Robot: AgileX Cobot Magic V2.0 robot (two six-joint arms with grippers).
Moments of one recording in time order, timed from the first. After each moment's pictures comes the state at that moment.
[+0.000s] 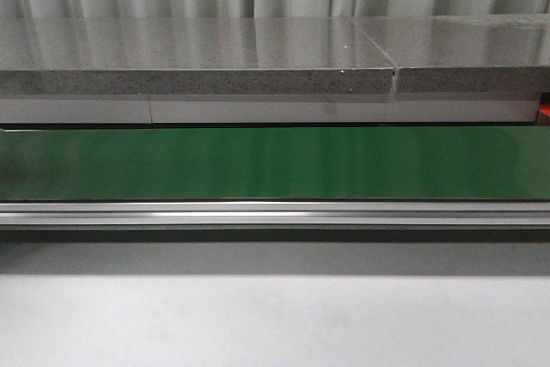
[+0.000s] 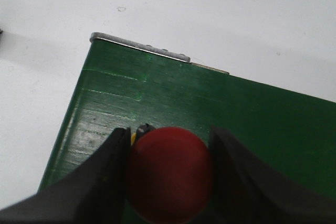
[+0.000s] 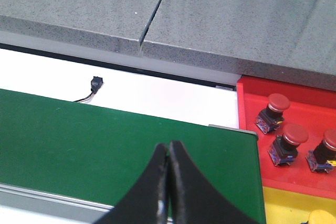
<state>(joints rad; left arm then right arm) -0.04 1.49 -1.00 0.11 0.49 -0.36 -0.19 0.54 -0.65 0.40 0.55 -0.48</state>
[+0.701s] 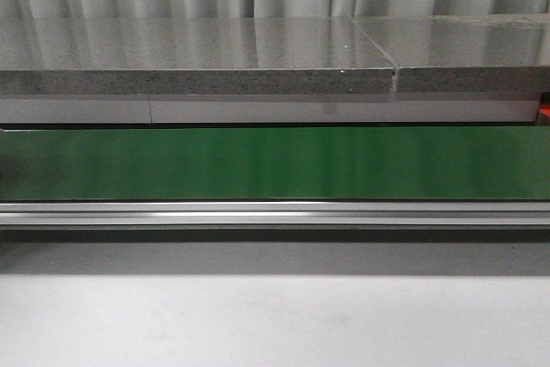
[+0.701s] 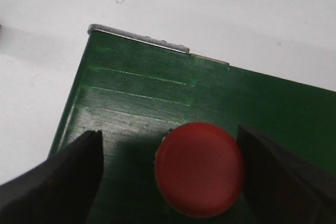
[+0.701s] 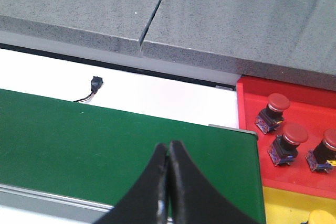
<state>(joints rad) -0.04 1.49 -1.01 0.09 0.52 -0.32 -0.19 0.54 -0.65 0.40 0.55 -0.48</state>
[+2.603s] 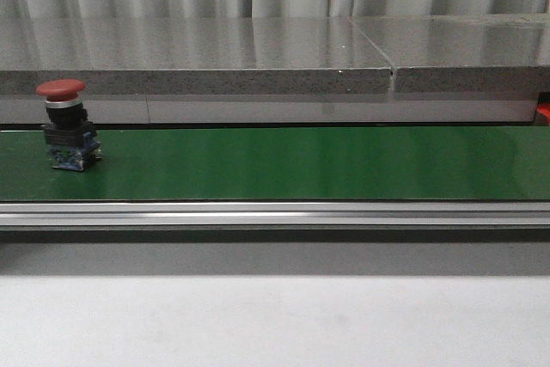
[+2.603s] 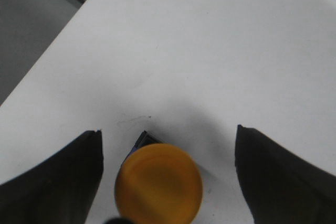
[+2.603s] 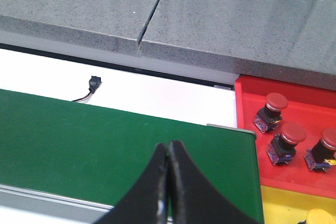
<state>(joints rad) 0.40 2.08 -1.61 -0.02 0.66 -0.18 -0.19 0.54 -0.65 0.40 0.55 -0.48</state>
